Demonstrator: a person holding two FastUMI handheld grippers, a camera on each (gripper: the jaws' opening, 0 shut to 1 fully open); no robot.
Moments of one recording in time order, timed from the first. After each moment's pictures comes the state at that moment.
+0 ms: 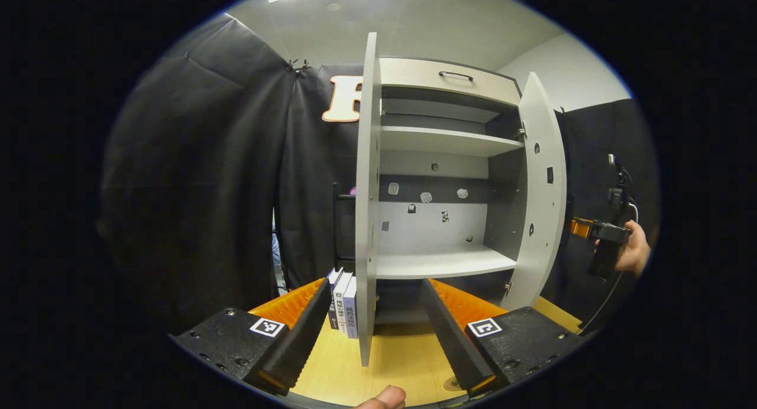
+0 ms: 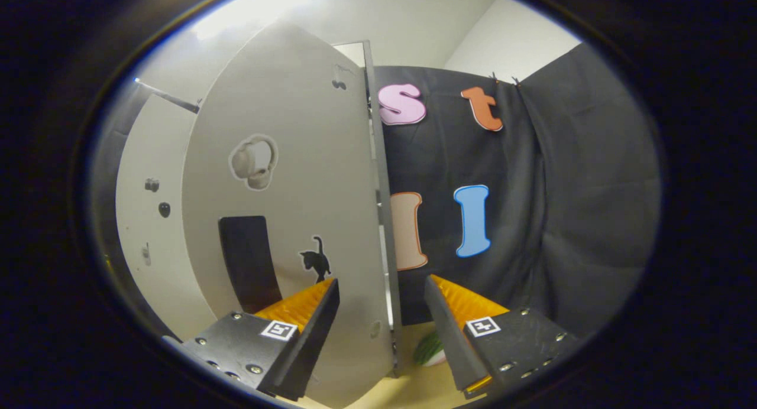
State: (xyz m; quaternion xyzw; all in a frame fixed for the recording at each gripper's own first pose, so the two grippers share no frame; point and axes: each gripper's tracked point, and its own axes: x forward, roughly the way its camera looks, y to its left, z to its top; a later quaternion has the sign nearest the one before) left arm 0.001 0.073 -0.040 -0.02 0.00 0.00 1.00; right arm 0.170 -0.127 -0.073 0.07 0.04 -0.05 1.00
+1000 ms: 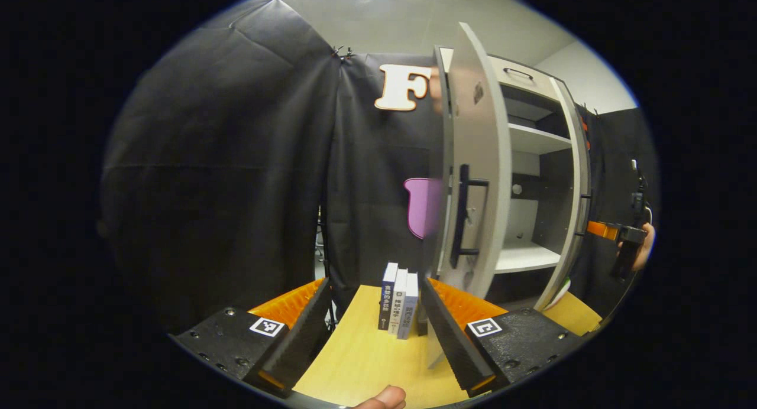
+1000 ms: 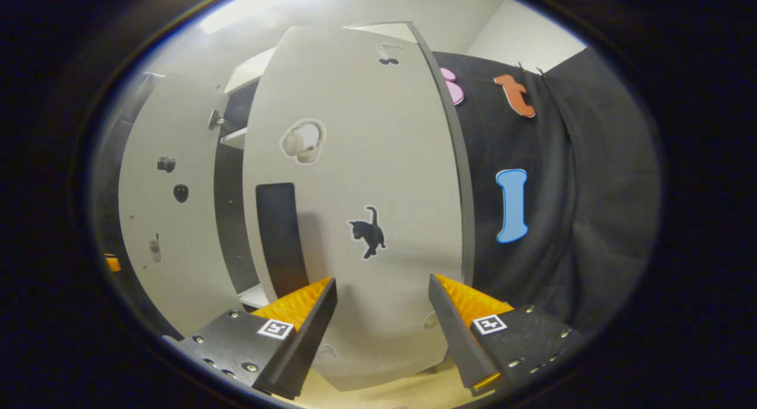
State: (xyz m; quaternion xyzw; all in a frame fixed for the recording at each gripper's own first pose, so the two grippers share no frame) left arm 0.024 0.228 -0.059 -0.03 0.01 0.07 1.00; right arm 0.200 -0.026 -0.101 0.07 0.06 0.00 1.00
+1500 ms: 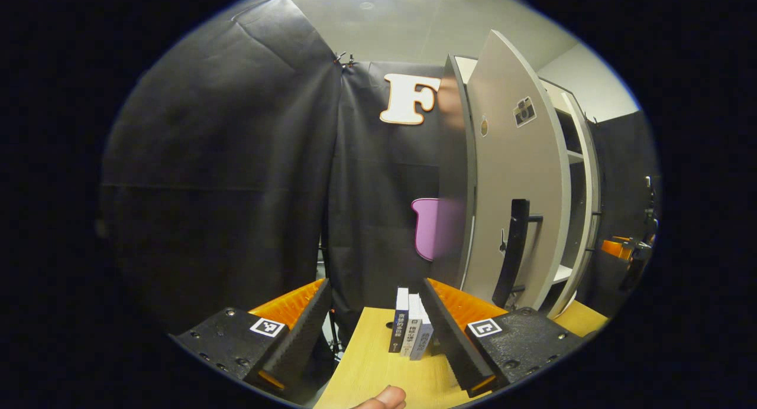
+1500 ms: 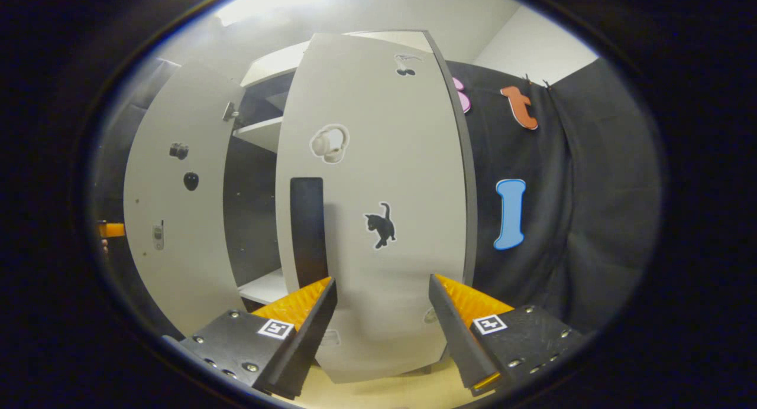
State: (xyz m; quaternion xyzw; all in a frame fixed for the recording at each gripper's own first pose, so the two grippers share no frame) left arm 0.088 0.266 -0.021 -0.02 -0.03 0.04 1.00; right arm 0.176 -0.020 -0.102 0.03 0.05 -0.02 1.00
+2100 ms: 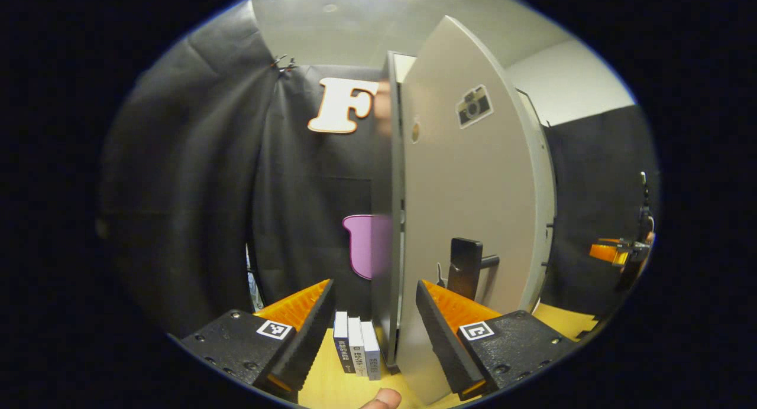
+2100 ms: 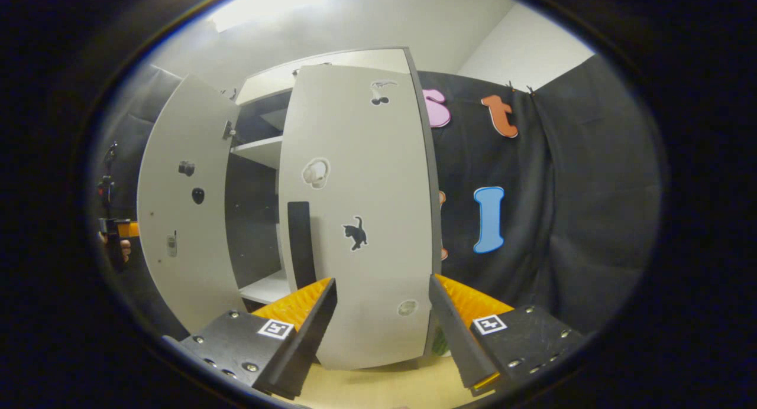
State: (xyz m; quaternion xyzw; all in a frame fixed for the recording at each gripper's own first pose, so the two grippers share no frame) left arm 0.144 0.154 0.015 0.02 -0.05 -0.10 0.99; right arm 0.117 -0.057 -0.076 0.05 0.03 -0.03 1.00
